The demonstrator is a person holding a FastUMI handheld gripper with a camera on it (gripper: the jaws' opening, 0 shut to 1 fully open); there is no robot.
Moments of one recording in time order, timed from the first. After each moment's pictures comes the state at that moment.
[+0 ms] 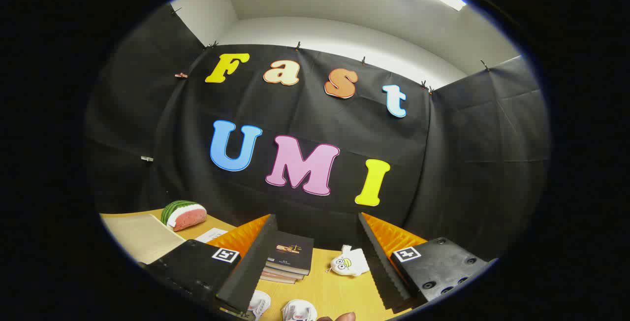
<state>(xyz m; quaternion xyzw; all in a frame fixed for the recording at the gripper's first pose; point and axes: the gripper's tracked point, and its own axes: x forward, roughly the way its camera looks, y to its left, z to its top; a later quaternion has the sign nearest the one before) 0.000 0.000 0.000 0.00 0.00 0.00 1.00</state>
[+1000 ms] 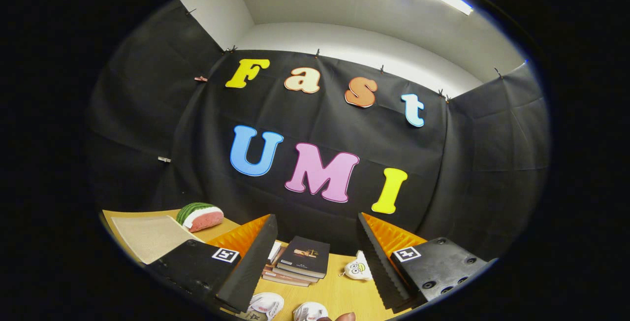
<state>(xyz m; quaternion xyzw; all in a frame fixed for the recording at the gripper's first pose) -0.012 0.051 0.021 -0.02 -0.03 0.07 1.00</state>
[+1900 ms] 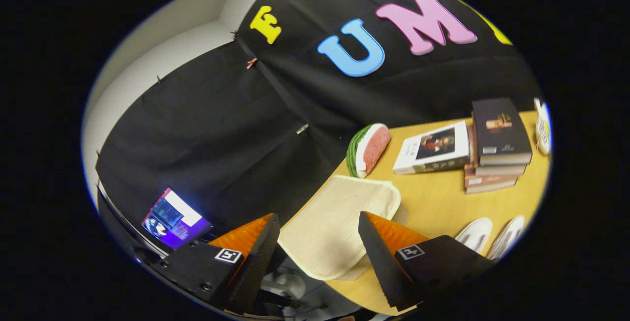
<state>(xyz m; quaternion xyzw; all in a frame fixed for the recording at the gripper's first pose) -0.081 0.270 -0.062 0.38 0.35 0.44 0.74</state>
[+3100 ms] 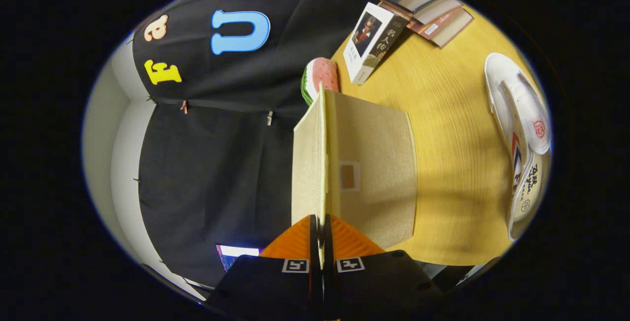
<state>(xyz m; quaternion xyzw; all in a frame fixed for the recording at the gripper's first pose) -0.112 0.316 -0.137 0.57 0.48 0.34 0.58</state>
